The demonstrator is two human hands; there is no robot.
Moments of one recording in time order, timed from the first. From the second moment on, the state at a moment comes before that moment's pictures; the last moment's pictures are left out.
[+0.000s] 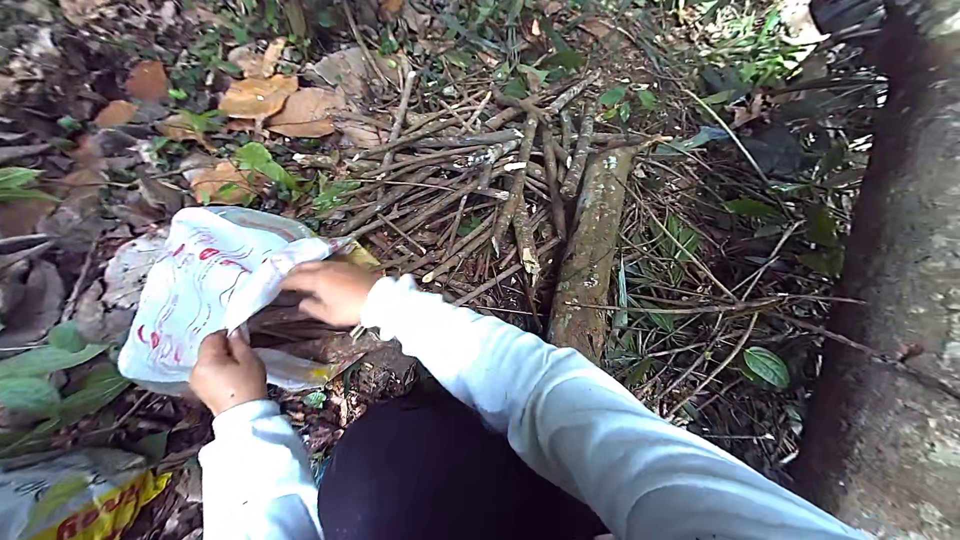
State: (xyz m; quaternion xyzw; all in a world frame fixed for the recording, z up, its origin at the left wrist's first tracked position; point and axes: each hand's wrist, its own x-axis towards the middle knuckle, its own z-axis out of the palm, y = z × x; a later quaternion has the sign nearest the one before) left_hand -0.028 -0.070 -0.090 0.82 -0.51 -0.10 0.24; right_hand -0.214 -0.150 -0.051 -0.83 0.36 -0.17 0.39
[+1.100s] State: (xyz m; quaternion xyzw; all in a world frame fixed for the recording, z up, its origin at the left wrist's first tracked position) left_hand -0.068 -0.051 -0.160 0.89 -0.25 -0.22 0.33; right_hand -0.520 -0.045 -0.126 -0.30 0.82 -0.14 0.47
